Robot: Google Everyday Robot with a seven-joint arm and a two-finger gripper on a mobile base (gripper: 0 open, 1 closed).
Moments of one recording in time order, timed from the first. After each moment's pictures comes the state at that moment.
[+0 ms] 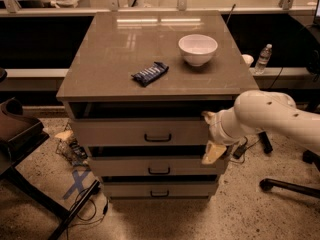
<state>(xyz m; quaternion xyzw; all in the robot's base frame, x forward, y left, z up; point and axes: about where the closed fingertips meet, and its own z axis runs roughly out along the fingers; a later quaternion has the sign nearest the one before) 0.562 -0.157 0.659 -0.69 0.68 -0.01 0.26</state>
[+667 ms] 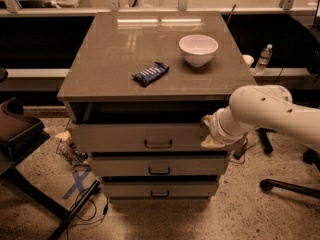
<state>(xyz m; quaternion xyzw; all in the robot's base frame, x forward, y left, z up) 0.554 -0.163 0.659 -0.69 0.69 -0.02 0.21</state>
